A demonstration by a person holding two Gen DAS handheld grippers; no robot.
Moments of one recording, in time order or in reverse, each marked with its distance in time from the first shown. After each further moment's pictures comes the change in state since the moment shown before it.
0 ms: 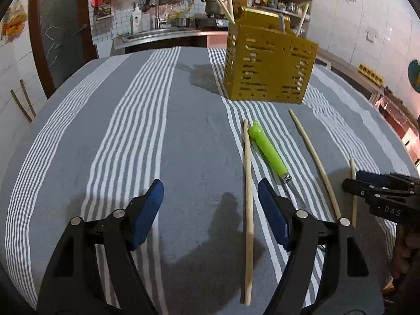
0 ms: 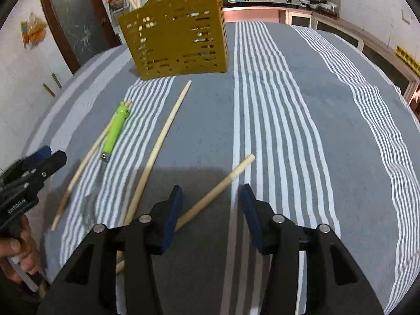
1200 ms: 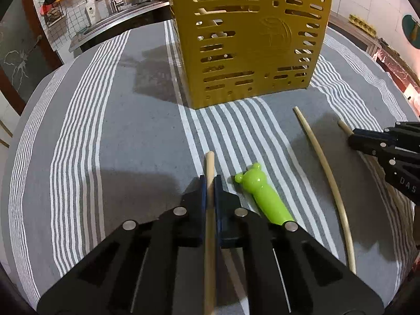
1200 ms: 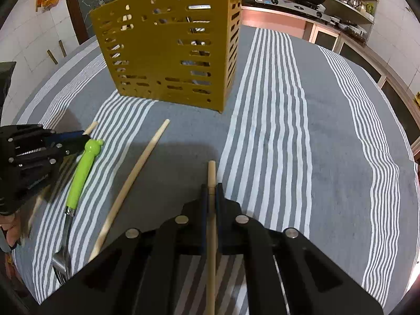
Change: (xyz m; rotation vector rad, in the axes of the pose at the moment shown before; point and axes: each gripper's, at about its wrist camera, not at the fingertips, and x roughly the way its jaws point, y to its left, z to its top) left arm 0.092 -0.041 0.074 0.179 0.210 -0.036; right arm 0.036 -0.016 0.077 -0.172 0.053 -0.005
